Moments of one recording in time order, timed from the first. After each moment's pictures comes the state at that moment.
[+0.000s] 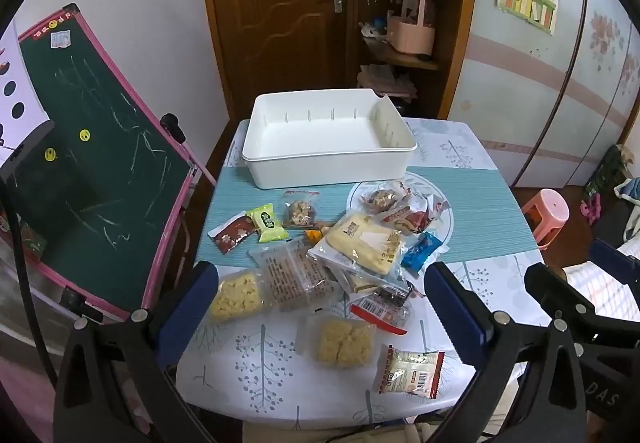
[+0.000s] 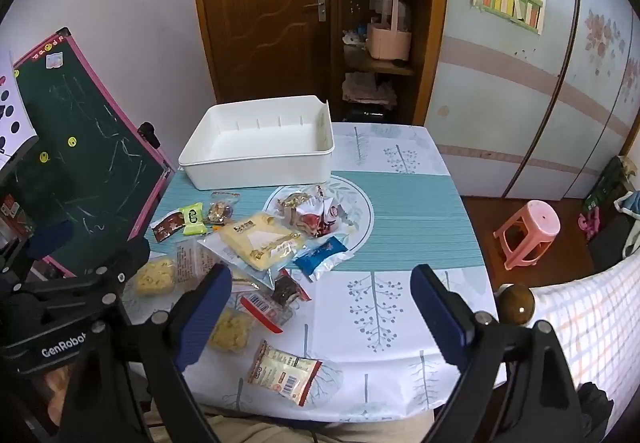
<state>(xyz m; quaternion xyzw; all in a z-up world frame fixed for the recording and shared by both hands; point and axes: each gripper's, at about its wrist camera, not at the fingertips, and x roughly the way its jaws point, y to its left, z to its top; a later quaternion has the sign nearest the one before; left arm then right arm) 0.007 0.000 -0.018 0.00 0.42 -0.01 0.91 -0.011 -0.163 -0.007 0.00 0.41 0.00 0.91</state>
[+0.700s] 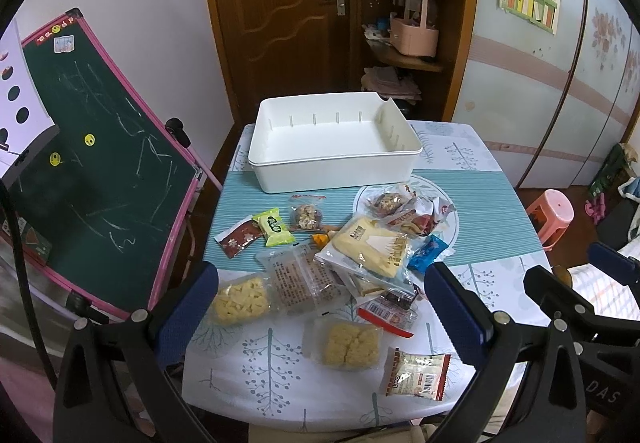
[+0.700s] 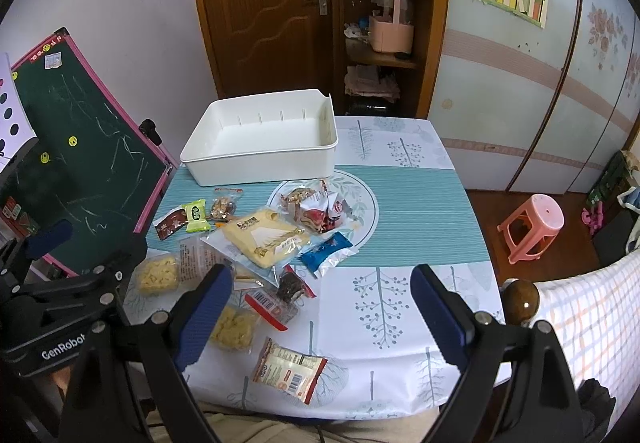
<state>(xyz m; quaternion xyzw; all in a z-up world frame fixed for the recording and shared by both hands) 0.010 -0.001 -0.010 0.02 0.41 0.00 0.91 -0.009 -0.163 -0.011 0.01 0.42 0.01 0.91</state>
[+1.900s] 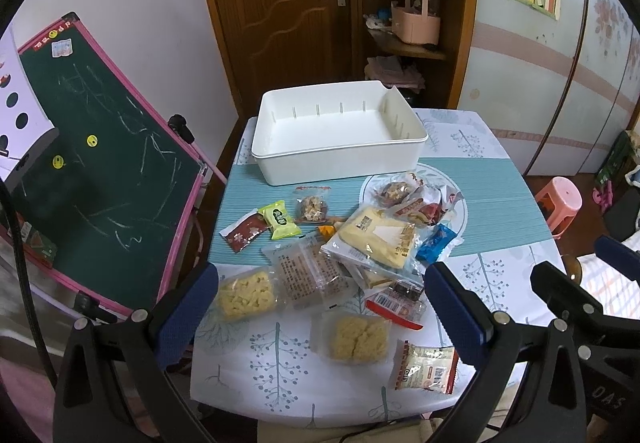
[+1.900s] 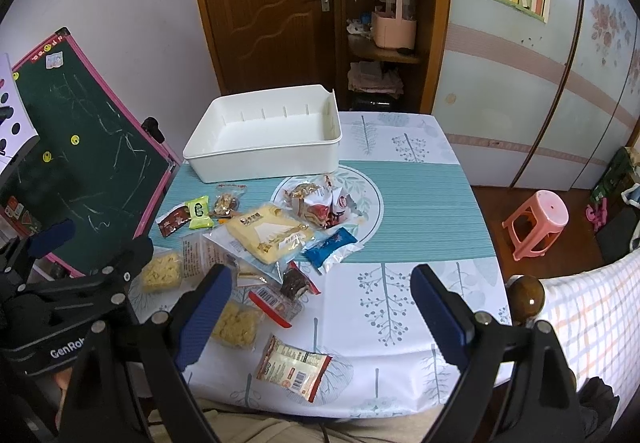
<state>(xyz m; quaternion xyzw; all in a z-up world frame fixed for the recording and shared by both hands) 0.008 0.007 -0.015 0.03 0.42 0.01 0.91 -0.010 -0.157 -0.017 0.01 0.42 0.01 0.91</state>
